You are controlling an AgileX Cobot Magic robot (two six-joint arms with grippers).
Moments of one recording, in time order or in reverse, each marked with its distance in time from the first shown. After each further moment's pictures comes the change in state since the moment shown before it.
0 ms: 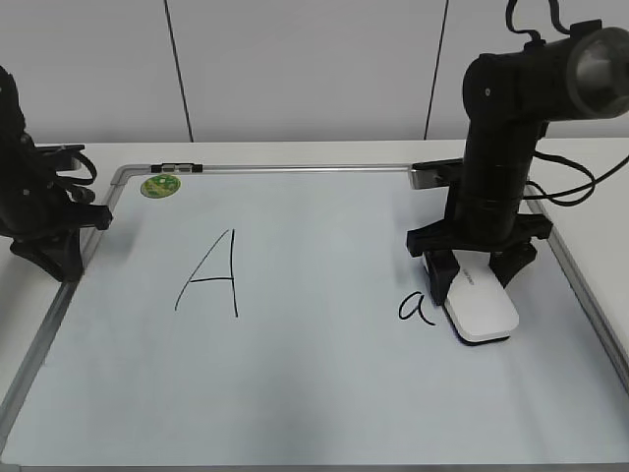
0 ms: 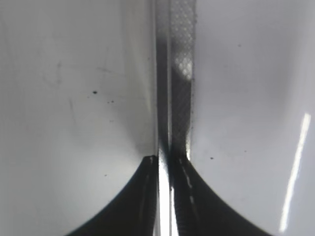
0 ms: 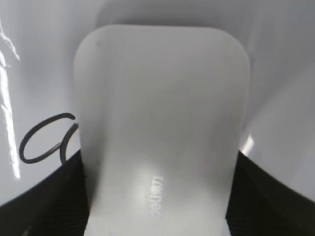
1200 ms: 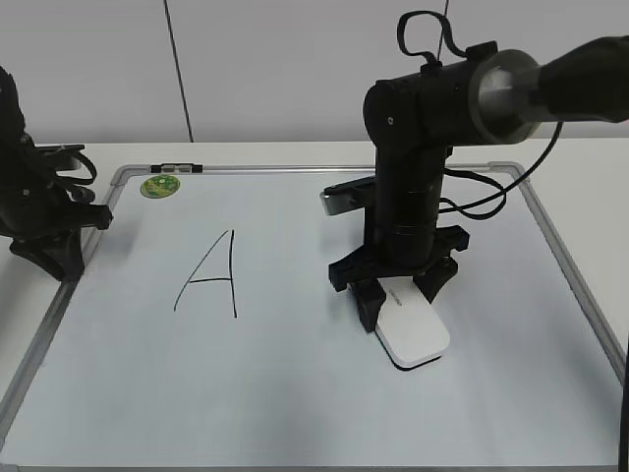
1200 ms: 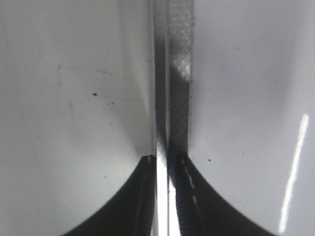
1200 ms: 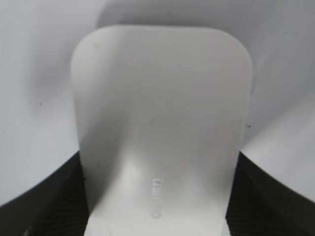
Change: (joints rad) left arm 0.002 0.000 0.000 -0.006 -0.004 0.000; right arm 0.211 0.037 -0.042 -0.018 0.002 0.018
